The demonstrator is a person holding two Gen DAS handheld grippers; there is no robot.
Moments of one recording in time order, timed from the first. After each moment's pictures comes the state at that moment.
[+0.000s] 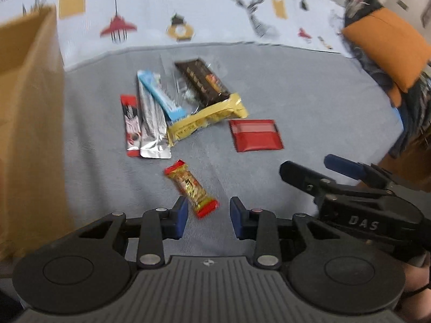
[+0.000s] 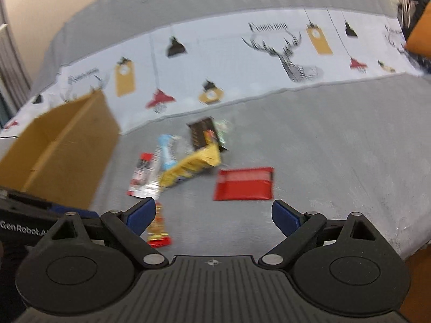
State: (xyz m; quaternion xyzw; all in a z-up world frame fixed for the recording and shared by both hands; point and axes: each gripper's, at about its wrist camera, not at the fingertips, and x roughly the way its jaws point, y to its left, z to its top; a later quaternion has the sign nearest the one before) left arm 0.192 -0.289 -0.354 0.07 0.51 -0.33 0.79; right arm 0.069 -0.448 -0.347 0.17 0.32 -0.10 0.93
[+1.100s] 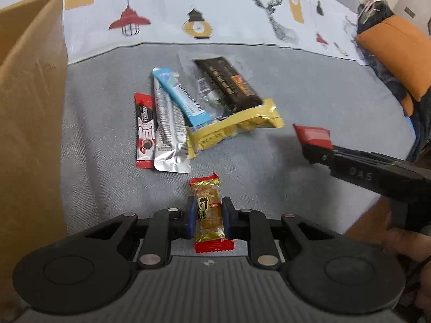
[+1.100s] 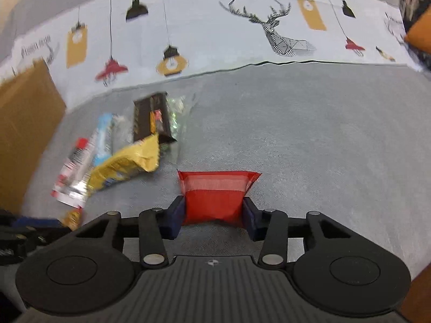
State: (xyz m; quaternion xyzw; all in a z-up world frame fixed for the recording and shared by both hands) left arm 0.212 -0.280 -0.379 0.07 0.49 -0.33 0.81; right arm 0.120 -0.480 -0.375 0.15 0.35 -0.14 0.91
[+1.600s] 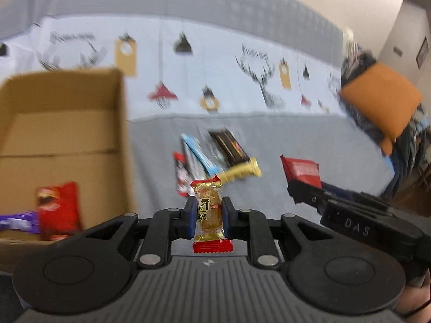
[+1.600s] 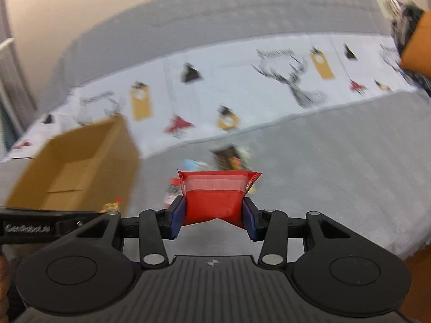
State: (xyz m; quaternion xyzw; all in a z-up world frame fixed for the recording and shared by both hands) left arm 0.152 -0.169 -0.248 0.01 0.39 -0.32 0.86; right arm 0.048 -0.366 -0.264 0.16 0.26 -0.10 0.95
